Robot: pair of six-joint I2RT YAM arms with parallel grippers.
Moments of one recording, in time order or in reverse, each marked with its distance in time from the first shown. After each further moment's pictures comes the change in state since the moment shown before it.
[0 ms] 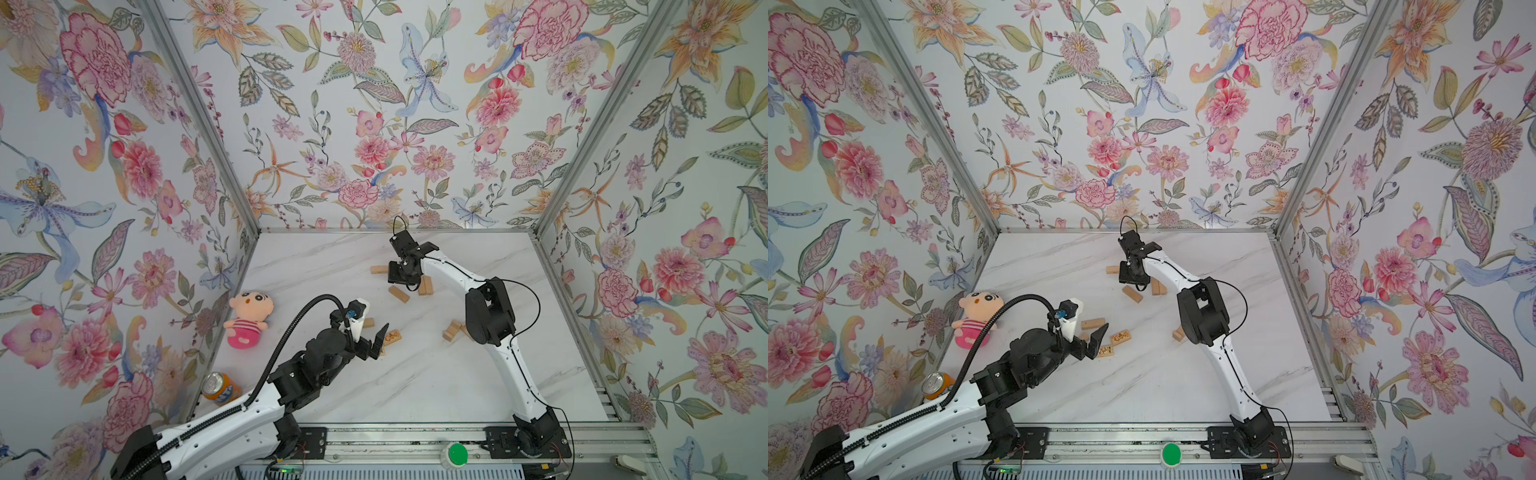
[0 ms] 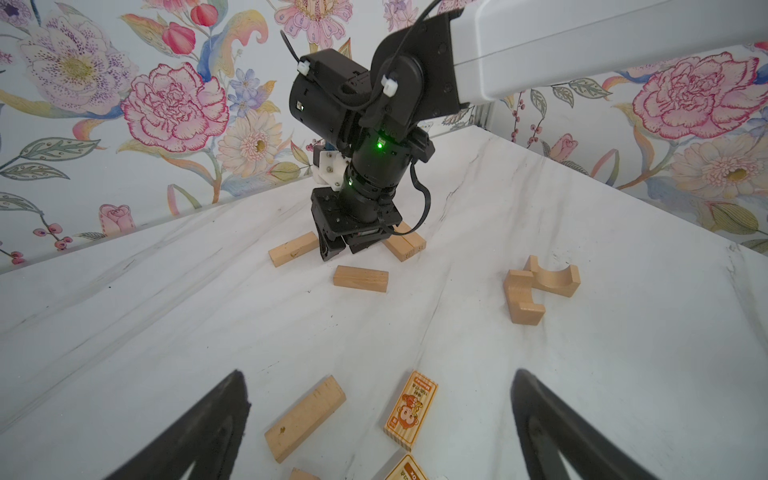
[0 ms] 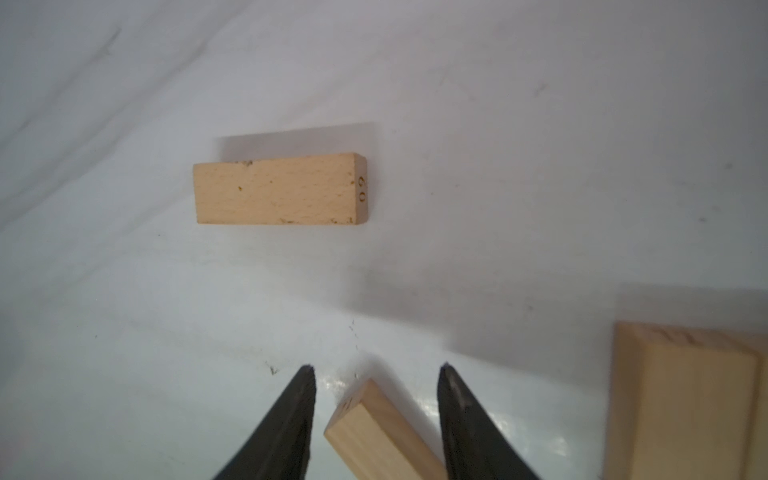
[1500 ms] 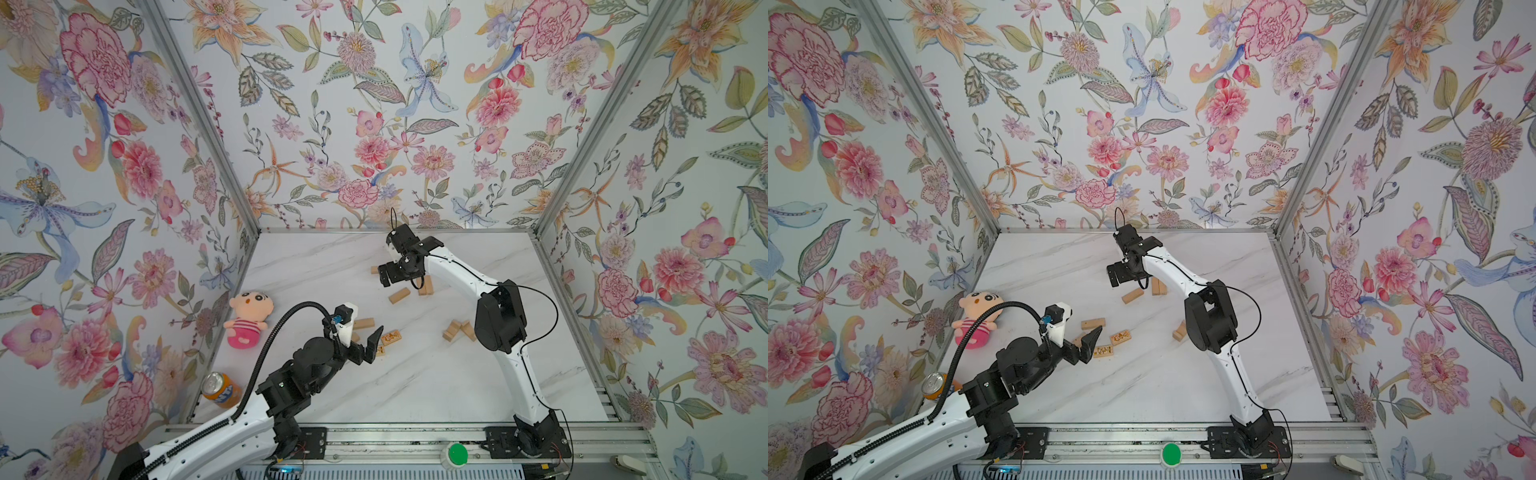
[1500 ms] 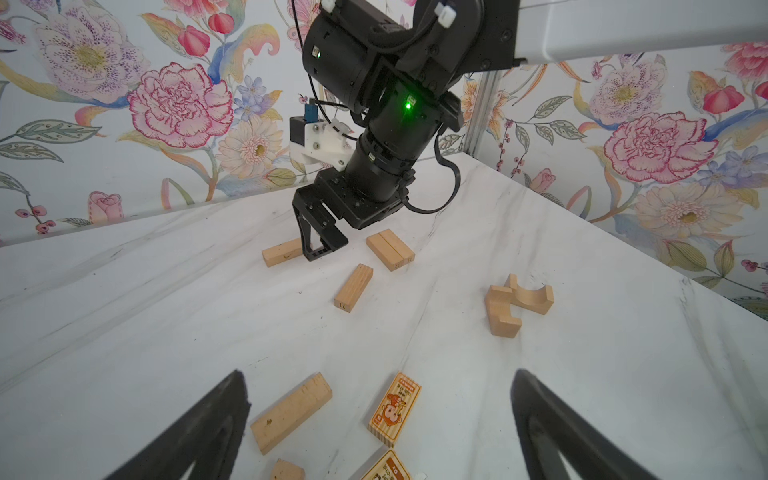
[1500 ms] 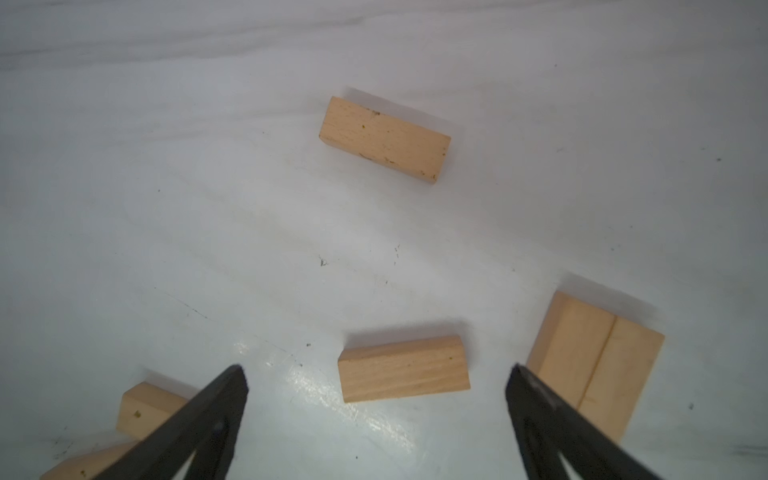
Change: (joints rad) left arm 0.005 -0.126 -0.070 0.008 0.024 -0.078; right arm 0.047 -0.159 -0.065 -0.081 0.040 -0.378
